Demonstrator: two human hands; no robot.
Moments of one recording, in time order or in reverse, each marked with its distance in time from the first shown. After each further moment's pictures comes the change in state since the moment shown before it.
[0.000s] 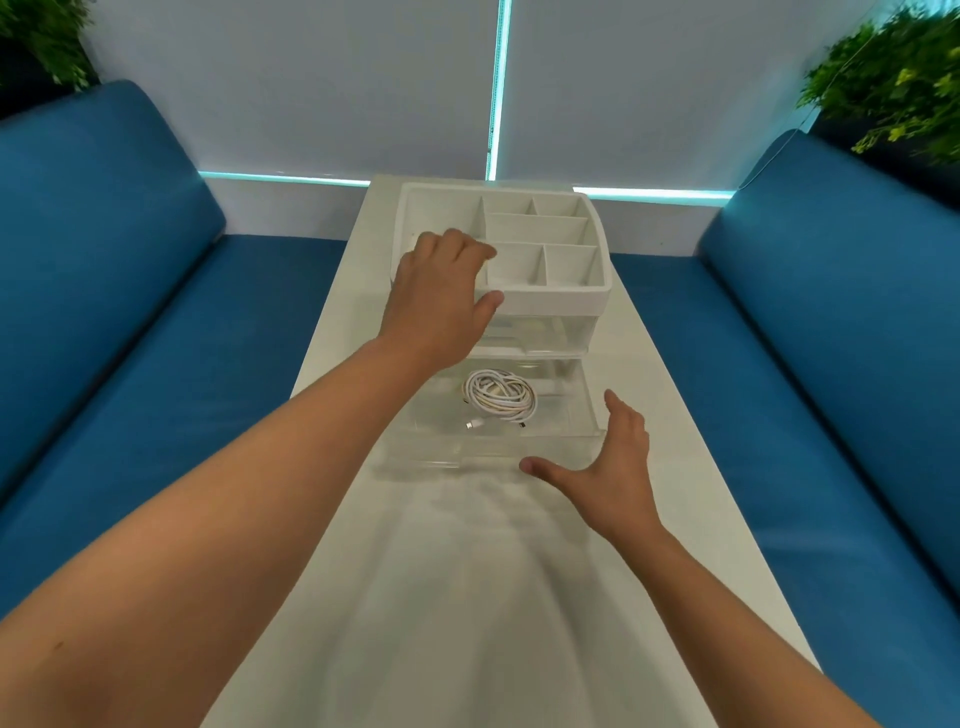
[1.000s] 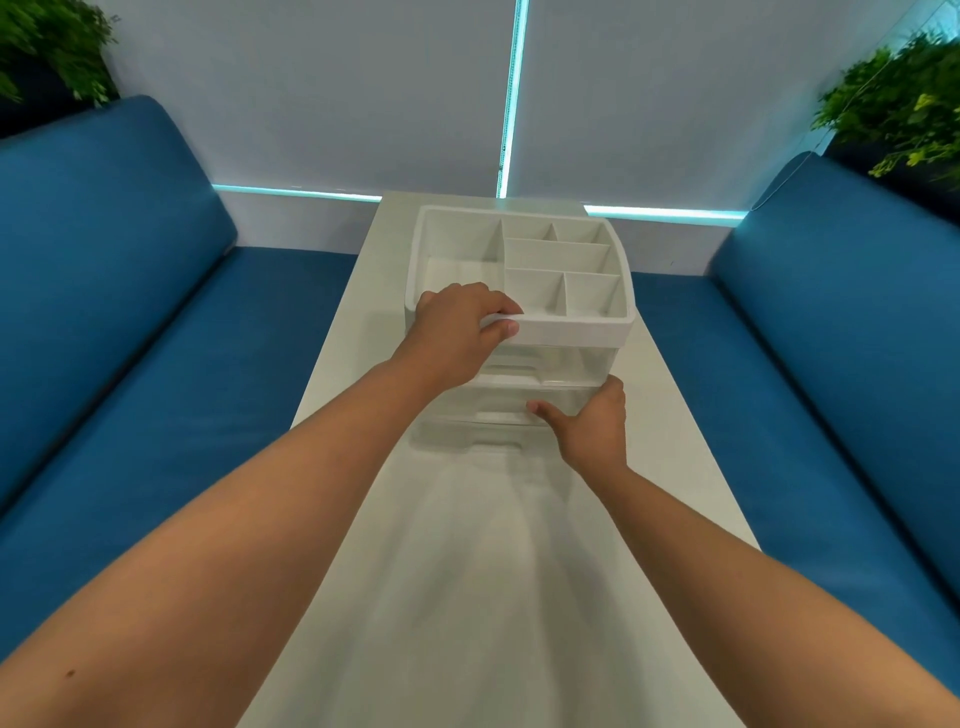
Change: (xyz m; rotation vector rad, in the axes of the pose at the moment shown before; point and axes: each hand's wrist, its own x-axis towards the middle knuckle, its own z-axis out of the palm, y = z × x) left_hand 0.015 -0.011 0.011 -0.260 -0.169 -0.110; right_hand 0.101 -0.011 0.043 0.169 0.146 0.082
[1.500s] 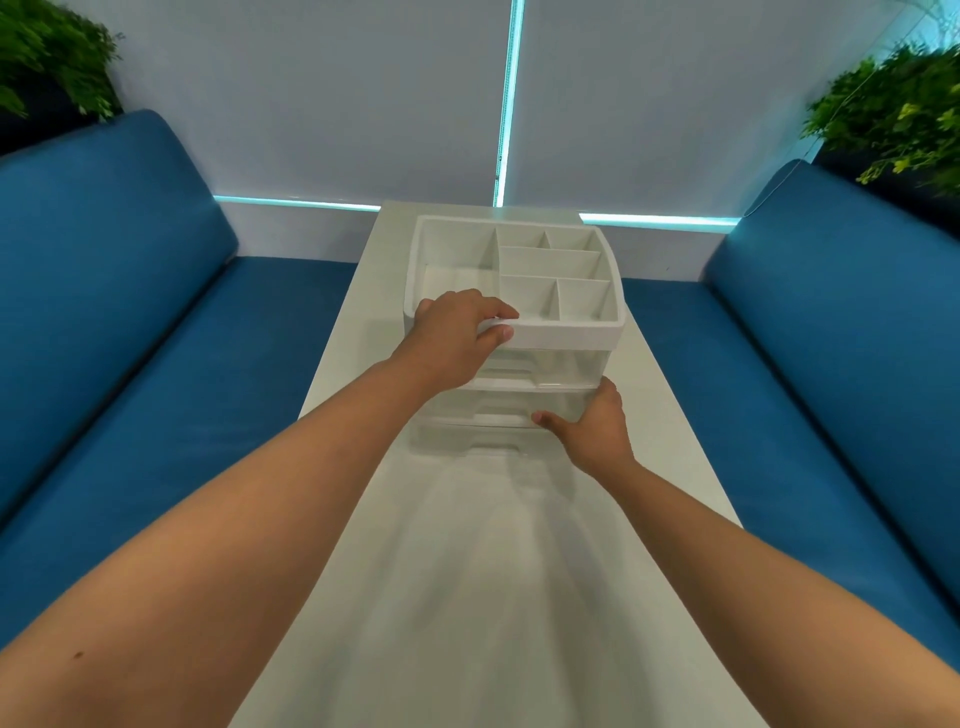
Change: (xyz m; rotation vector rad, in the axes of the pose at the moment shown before) left_hand -0.001 0.002 -0.004 0.027 -0.044 -0.006; right_hand 0.001 -0.004 -0.016 -0.051 -0.119 0.016
